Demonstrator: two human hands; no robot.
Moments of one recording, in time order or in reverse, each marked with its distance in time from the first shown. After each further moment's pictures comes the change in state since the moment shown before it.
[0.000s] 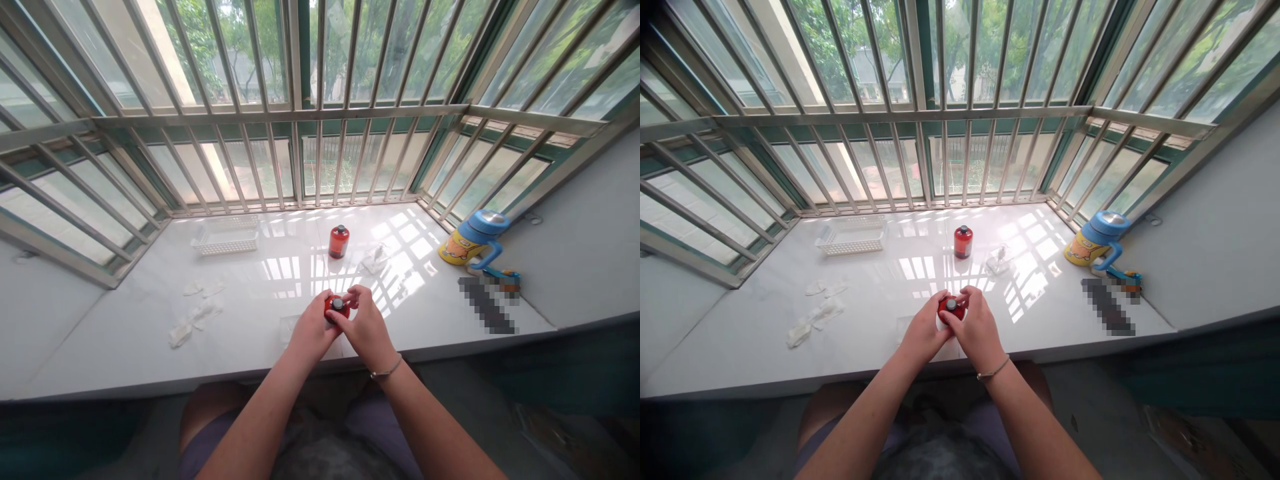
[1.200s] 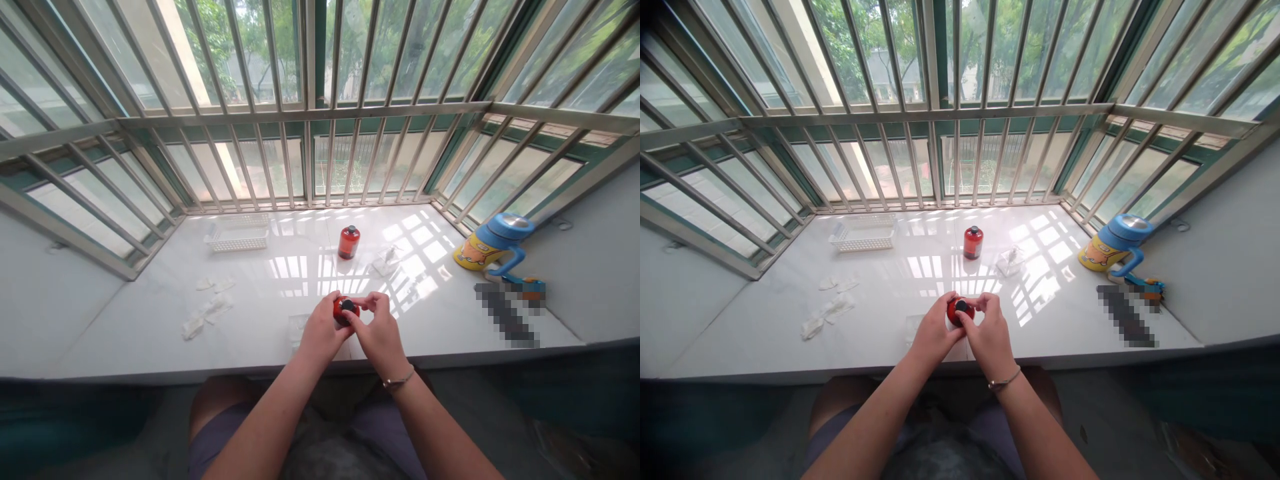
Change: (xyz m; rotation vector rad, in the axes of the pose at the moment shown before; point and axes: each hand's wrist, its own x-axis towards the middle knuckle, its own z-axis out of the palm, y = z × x) left_hand -0.003 0.003 0.009 0.030 0.102 -0.006; right_hand -0.008 -0.002 0.000 0.110 0.015 0.125
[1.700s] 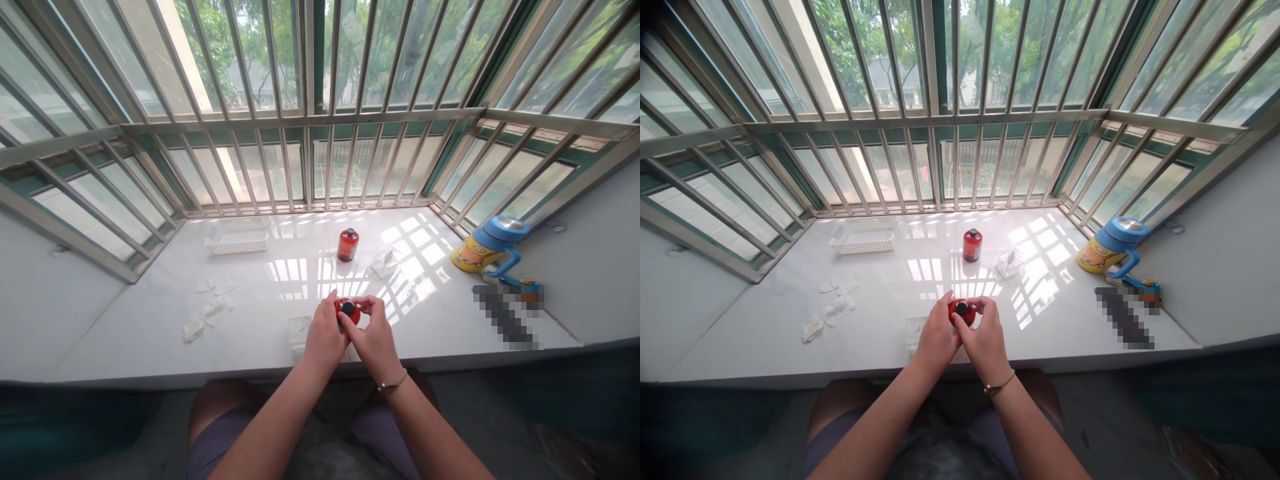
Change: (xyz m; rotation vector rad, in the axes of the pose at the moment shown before) left_hand -0.005 -0.002 0.016 0.169 0.130 0.104; right_hand -0.005 0.006 0.009 -0.009 0.044 -0.047
